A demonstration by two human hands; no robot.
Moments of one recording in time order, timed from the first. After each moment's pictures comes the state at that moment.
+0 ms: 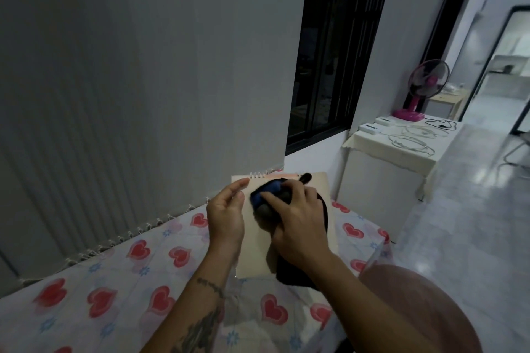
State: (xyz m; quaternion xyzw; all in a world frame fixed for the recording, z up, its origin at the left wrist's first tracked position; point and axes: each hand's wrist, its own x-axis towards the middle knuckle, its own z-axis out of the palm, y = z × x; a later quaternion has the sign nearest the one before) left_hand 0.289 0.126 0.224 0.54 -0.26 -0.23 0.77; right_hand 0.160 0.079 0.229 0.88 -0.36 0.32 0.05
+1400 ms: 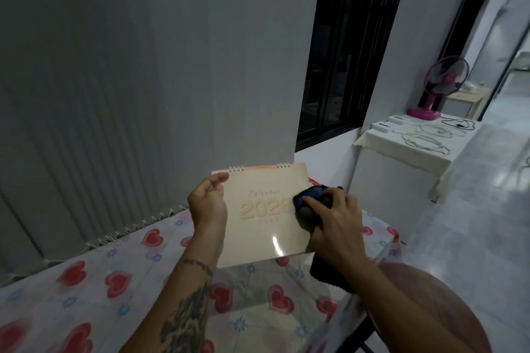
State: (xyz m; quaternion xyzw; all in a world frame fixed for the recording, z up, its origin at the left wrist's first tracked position) left_hand 0.320 0.146 0.231 0.59 -0.12 -0.19 0.77; right_hand 0.109 0.055 0.204 0.85 -0.41 0.31 0.03
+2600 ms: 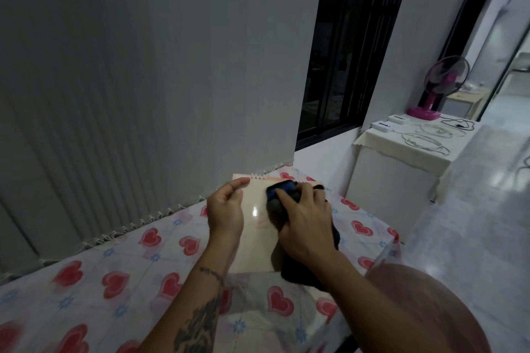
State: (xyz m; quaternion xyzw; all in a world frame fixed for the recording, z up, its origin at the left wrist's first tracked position) left_hand 0.307 0.133 0.210 0.60 -0.24 -0.18 0.74; right_hand 0.163 0.078 0.214 0.88 -0.39 0.27 0.01
